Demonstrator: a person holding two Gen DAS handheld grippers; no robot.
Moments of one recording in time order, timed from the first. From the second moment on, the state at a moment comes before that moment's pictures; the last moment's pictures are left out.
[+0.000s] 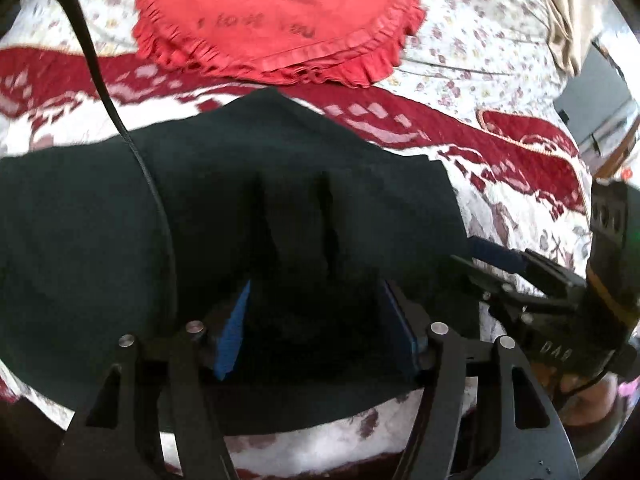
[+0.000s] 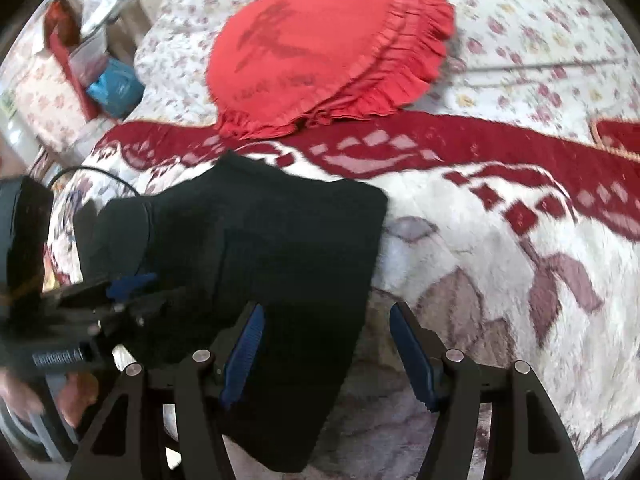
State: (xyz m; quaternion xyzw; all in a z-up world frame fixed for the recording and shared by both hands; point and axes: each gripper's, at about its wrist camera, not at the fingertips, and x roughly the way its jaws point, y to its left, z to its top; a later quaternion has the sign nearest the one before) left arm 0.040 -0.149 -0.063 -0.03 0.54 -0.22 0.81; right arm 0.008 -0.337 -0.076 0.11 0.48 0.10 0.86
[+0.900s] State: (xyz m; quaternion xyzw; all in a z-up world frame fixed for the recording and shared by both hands) left arm 0.034 -0.098 -0.053 -0.06 0.53 -0.18 0.83; right arm 0.023 -0.273 -0.061 0.00 0.47 0.13 0.87
